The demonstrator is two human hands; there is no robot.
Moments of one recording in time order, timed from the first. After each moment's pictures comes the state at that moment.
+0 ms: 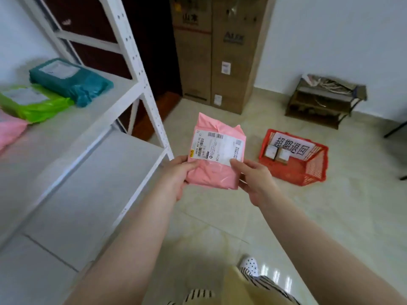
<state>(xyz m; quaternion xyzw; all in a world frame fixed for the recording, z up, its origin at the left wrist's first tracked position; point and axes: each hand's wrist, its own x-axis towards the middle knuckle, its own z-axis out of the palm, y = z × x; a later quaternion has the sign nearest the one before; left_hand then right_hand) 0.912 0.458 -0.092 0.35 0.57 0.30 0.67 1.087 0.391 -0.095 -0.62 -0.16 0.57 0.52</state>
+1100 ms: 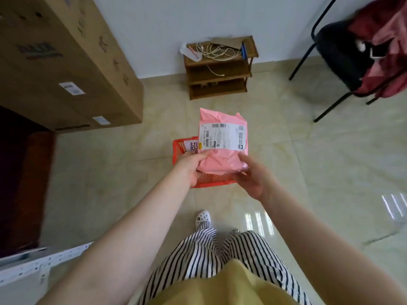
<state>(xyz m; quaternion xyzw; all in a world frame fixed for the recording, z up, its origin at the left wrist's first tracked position) 1.557 0.674 -0.208 0.35 0.53 0.02 0.77 1.645 0.527 -0.208 -0.54 0.22 0.49 0.65</state>
